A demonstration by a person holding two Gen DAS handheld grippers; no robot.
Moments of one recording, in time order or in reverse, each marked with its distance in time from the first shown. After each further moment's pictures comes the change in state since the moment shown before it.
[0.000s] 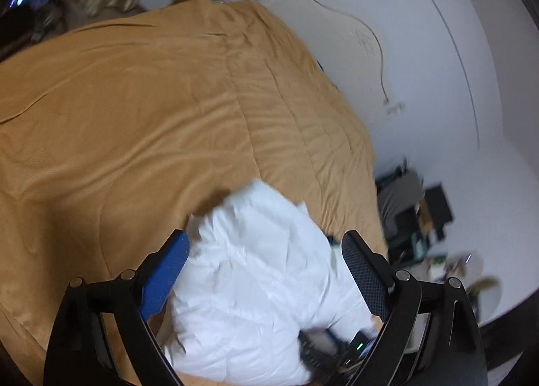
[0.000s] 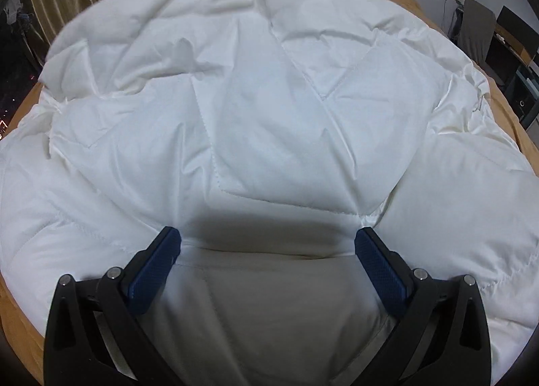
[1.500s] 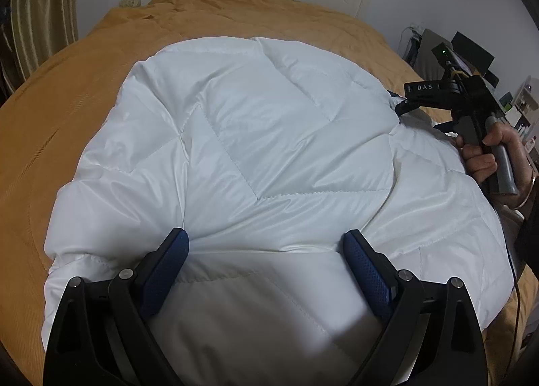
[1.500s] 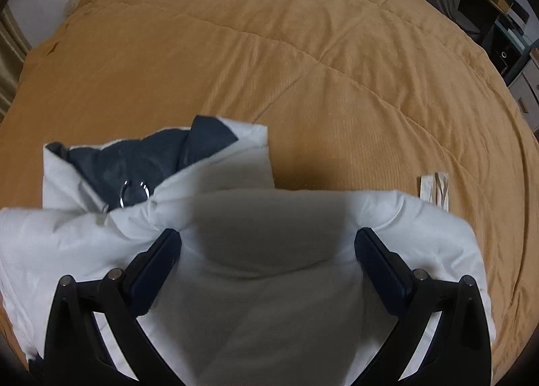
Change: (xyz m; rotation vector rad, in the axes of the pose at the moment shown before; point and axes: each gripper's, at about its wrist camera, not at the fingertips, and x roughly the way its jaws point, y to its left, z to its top) left arm 0.148 -0.013 -0.154 0.539 0.098 0.264; right arm 0.086 -0.085 0.159 0.254 0.165 -0.092
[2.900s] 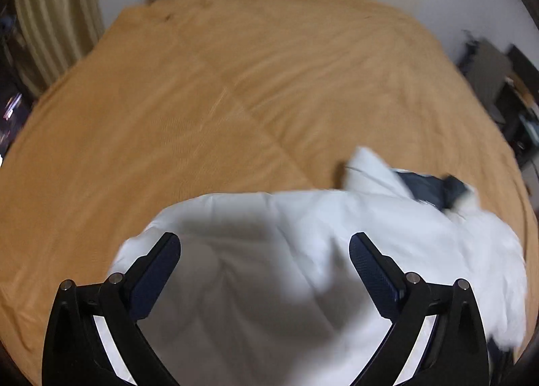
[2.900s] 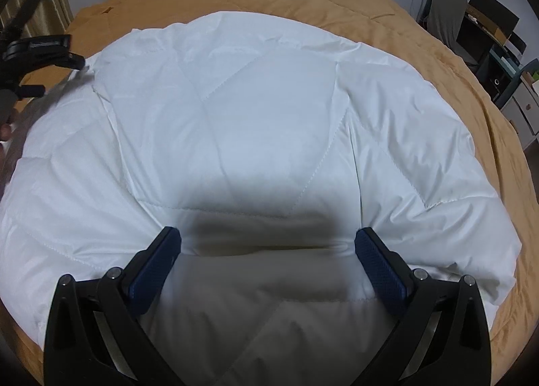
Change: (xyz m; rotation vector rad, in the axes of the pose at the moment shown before) left arm 0.057 -0.012 0.174 -0.055 0.079 0.155; right arm -0.073 -0.020 -0.182 -0.168 -0.140 -0.006
